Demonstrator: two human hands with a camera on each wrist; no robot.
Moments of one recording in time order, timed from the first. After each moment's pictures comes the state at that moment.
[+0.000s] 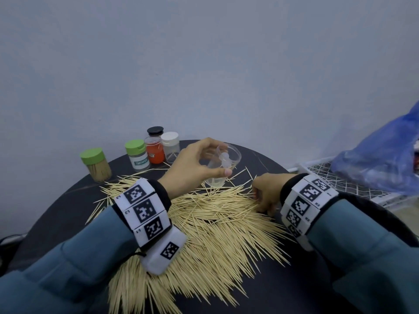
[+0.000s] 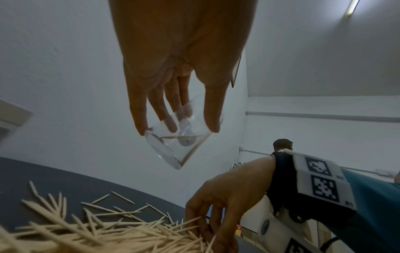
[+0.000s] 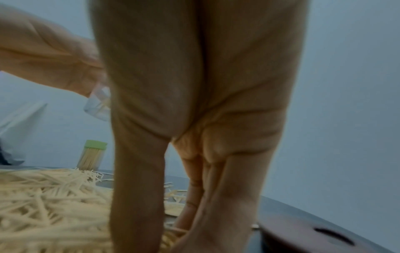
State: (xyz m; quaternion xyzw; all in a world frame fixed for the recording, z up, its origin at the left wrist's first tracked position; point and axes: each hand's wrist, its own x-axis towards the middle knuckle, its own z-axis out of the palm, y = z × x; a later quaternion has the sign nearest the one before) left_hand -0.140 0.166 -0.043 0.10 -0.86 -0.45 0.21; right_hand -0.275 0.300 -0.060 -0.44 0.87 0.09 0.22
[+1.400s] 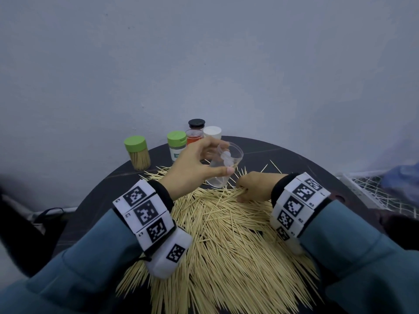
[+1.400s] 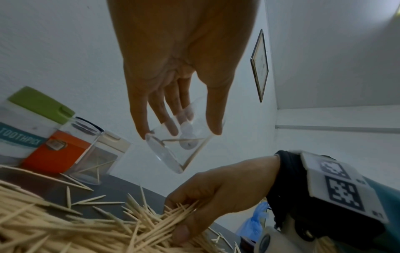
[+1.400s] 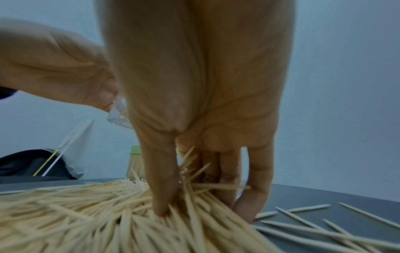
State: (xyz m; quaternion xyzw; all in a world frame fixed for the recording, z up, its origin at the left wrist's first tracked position) left_hand -0.094 0.098 -0.059 0.16 -0.82 -0.48 0.26; right_hand -0.224 0.193 -0.063 -0.57 0.80 0.11 0.17
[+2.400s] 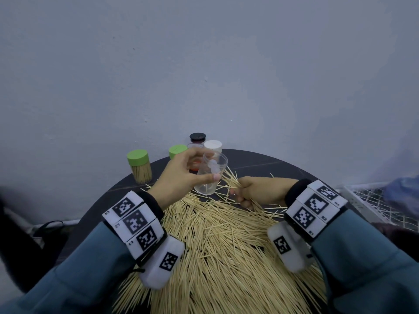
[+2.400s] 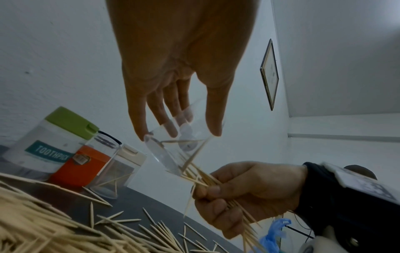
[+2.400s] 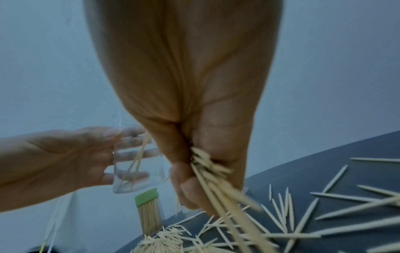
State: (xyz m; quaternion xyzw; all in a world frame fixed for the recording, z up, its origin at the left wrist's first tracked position) left_hand -0.083 0.083 -0.052 0.19 -0.80 -0.49 0.29; right_hand -0.234 0.197 -0.051 -0.49 0.73 -0.21 0.41
